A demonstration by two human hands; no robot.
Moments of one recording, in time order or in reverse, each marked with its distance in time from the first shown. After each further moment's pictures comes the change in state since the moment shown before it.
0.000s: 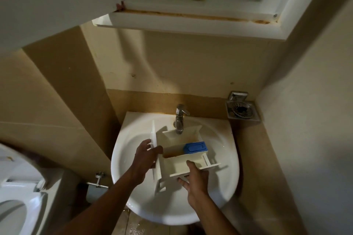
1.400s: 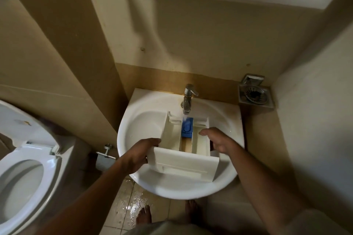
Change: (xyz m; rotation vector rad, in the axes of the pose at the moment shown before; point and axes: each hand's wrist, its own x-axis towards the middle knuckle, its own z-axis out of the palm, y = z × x) left_hand -0.027 -0.032 -0.024 0.003 0.000 -0.304; right_hand 0.093 -0.093 -0.005 -0.980 -0.385 0.039
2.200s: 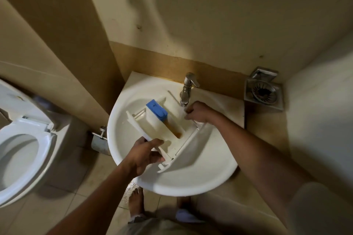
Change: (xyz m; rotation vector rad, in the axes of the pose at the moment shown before) left_hand 0.015 -0.026 0.046 -0.314 0.000 -0.006; right_hand 0.058 -0.066 0.011 -0.837 -0.082 -0.293
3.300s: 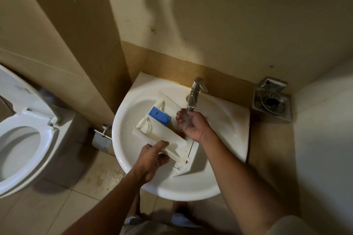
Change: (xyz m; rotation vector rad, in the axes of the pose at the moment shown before) left_hand 0.008 -0.022 0.009 -0.257 0.045 0.028; right_hand -0.010 -0.028 0.051 1.804 -0.179 0.170
